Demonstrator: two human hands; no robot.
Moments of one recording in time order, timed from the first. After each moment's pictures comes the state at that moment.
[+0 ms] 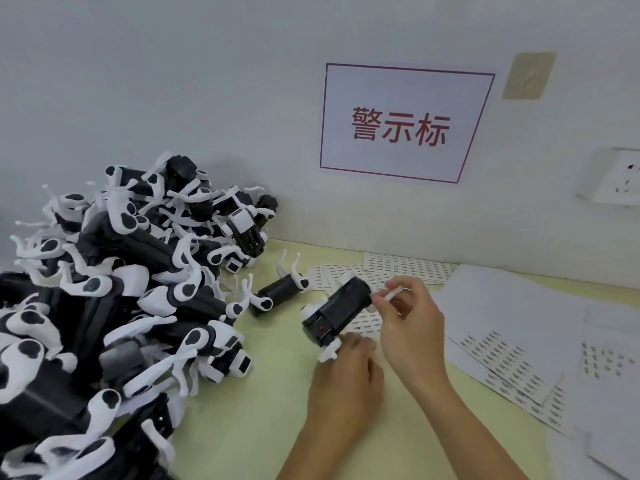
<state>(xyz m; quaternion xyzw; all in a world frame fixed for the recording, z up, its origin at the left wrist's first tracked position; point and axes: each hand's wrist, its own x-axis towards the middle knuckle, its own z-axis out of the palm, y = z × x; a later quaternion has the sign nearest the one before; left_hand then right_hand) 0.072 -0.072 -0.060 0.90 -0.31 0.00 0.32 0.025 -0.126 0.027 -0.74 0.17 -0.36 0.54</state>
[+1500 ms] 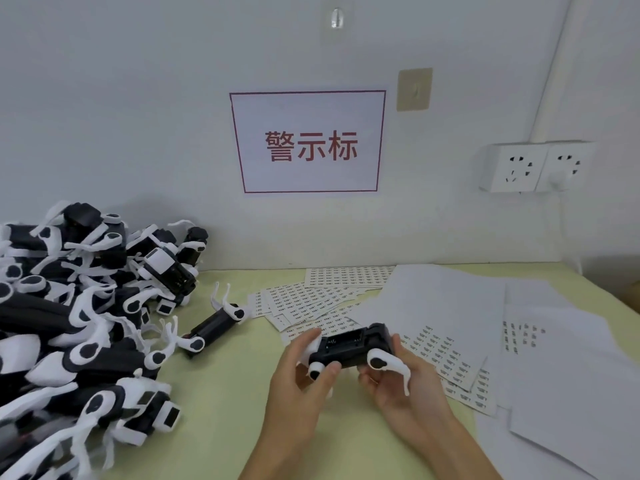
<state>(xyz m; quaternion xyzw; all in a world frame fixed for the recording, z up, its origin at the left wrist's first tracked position) 0.040 -0.051 -0.024 0.67 -0.25 -0.11 0.69 -0.039 -0.193 -0.008 -0.27 0.16 -0.17 0.93</state>
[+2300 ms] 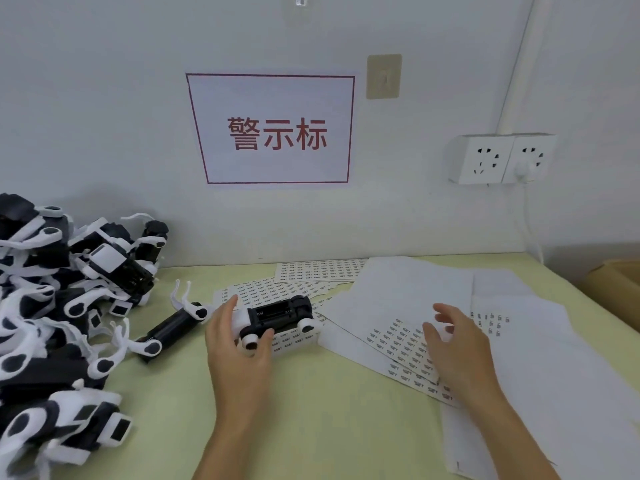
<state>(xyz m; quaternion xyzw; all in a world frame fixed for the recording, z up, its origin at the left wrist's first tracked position) 0.085 -0.068 -0.030 0.75 -0.17 0.13 0.62 -0.079 -0.292 -0.010 -0.78 0.41 -0.29 0.38</state>
